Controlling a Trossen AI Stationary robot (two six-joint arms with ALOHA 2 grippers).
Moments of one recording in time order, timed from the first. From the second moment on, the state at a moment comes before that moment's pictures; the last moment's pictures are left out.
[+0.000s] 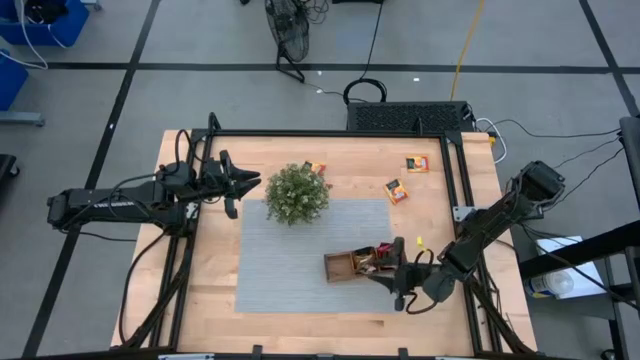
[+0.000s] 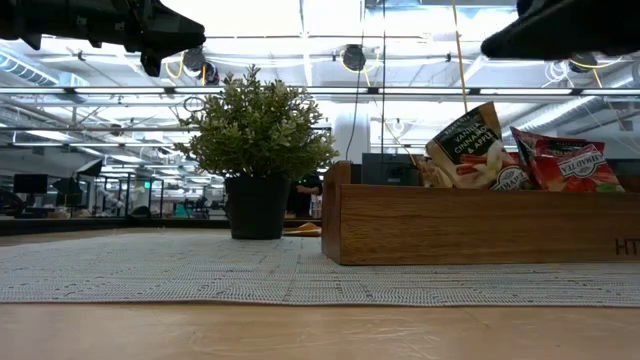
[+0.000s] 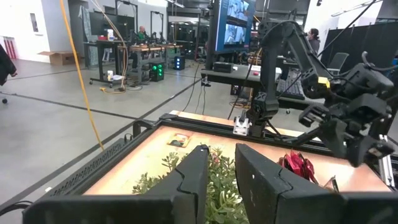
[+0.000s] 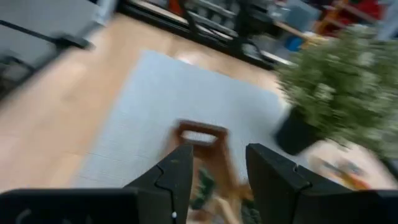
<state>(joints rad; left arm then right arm) 0.17 0.56 0.40 0.20 -0.05 -0.08 0.77 1.39 0.57 0.37 0.83 -0.01</state>
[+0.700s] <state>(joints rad) 0.17 0.56 0.40 0.20 -0.05 -0.08 0.52 1.38 0.57 0.35 0.33 0.04</state>
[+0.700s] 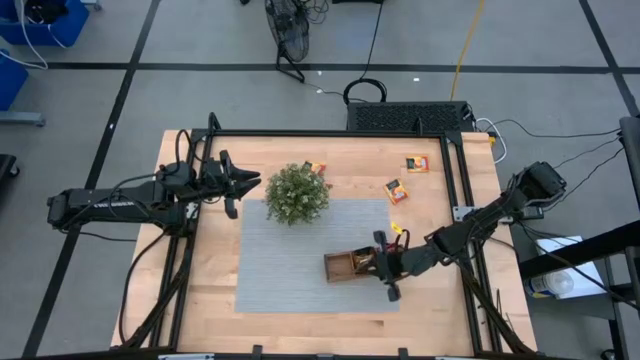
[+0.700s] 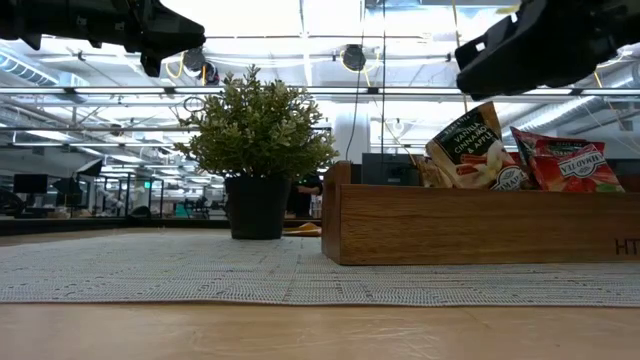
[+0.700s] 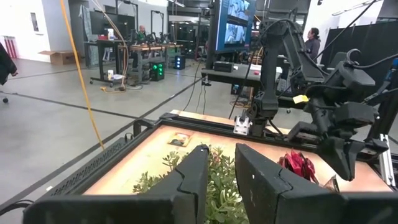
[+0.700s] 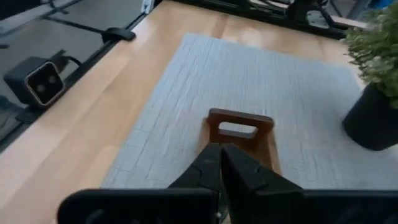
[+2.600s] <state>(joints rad) 0.17 0.56 0.40 0.19 -0.05 -0.02 0.18 0.91 0.61 -0.56 0.56 0.35</state>
